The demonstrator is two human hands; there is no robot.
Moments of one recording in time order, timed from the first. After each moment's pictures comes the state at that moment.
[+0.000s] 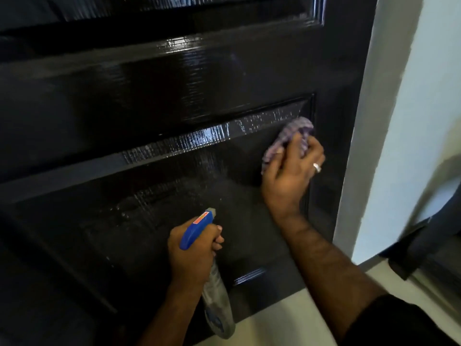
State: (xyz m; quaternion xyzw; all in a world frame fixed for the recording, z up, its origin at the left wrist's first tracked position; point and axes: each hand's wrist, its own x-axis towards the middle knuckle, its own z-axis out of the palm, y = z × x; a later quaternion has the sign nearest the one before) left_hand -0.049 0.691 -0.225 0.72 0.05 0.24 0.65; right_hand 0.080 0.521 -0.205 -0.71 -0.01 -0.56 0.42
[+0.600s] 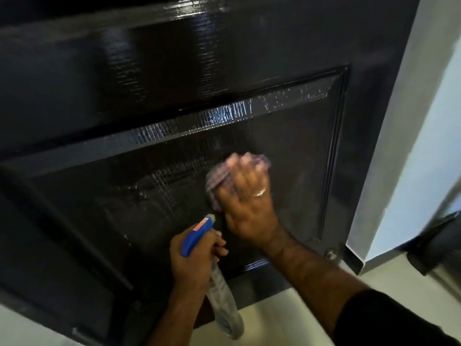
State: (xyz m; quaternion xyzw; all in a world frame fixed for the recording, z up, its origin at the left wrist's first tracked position) left_hand -0.068 0.722 -0.264 0.67 0.14 0.22 0.70; right_hand 0.052 0.603 -0.287 -0.72 -0.36 -0.54 0.23
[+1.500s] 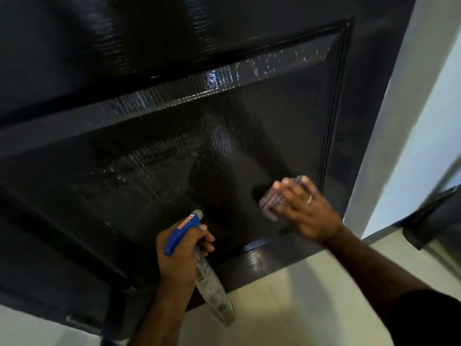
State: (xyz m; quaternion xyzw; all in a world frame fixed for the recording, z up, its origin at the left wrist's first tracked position) left_hand -0.074 0.736 -0.293 0.71 0.10 0.21 0.67; right_hand 0.082 0.446 -0.393 -0.79 -0.43 -0.45 0.00
